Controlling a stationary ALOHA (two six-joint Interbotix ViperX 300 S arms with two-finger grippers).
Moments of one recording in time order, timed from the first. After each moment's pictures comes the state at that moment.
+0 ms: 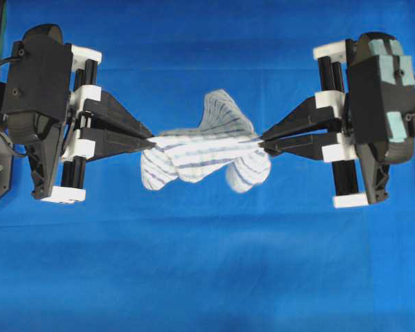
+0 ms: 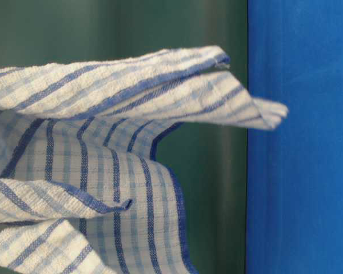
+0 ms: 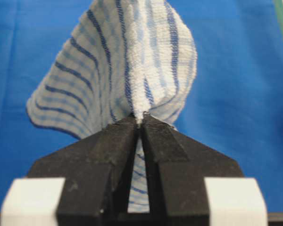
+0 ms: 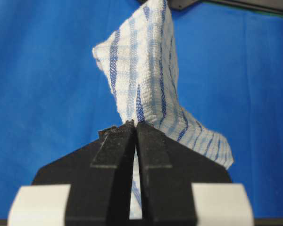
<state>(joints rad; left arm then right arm) -0.09 -0.51 0.46 -0.02 0.51 0.02 0.12 -0.40 0.32 -0.11 0.61 0.00</state>
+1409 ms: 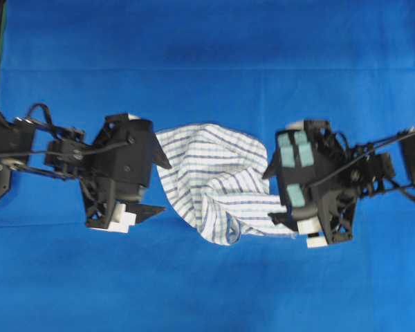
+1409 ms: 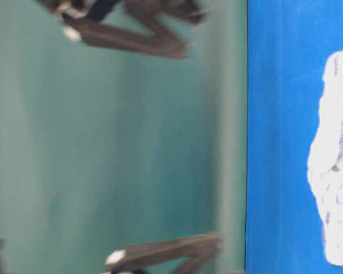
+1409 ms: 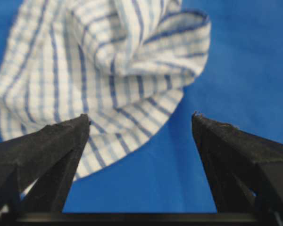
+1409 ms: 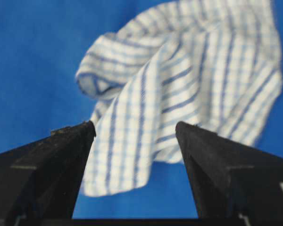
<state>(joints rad) -0.14 -0.23 0.72 -0.02 0.23 0.02 0.21 -0.22 0.55 -0.09 0.55 0.13</state>
